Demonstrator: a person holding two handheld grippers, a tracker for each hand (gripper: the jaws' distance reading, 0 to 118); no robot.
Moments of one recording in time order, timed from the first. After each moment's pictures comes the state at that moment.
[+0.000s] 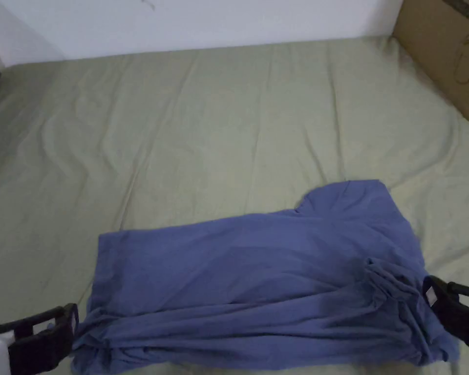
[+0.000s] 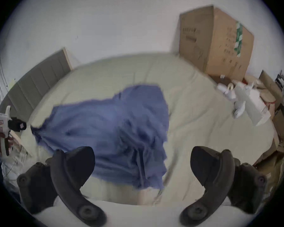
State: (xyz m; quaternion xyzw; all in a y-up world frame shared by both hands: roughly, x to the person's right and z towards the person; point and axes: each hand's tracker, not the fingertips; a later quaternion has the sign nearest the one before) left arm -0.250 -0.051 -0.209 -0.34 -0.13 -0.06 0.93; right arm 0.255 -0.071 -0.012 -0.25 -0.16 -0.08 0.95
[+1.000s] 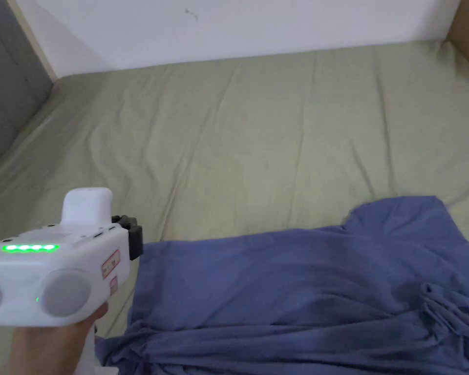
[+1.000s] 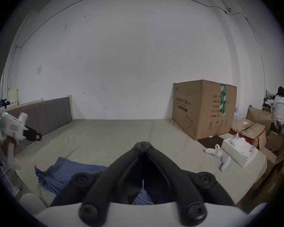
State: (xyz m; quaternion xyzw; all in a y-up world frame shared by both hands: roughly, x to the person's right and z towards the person) left arm -0.169 -0.077 -0.350 -0.36 -0.17 -0.08 0.92; right arm 0.210 -0.038 -0.017 -0.08 -0.19 -0.01 0.98
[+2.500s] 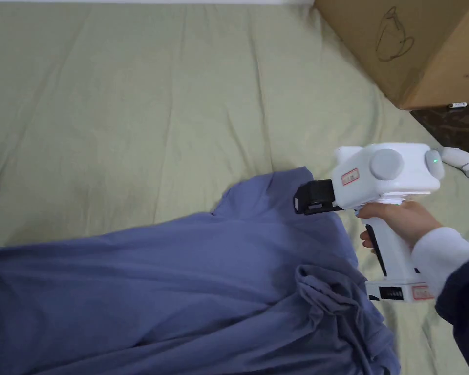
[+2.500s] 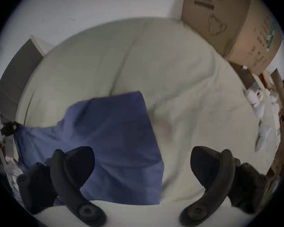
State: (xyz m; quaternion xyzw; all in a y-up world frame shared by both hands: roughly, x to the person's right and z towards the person) left arm -0.135 -0.149 -0.438 -0.49 -0.16 -0.08 0.85; right arm 0.397 -0.196 -0.292 -0.56 -0.16 -0.17 0.79
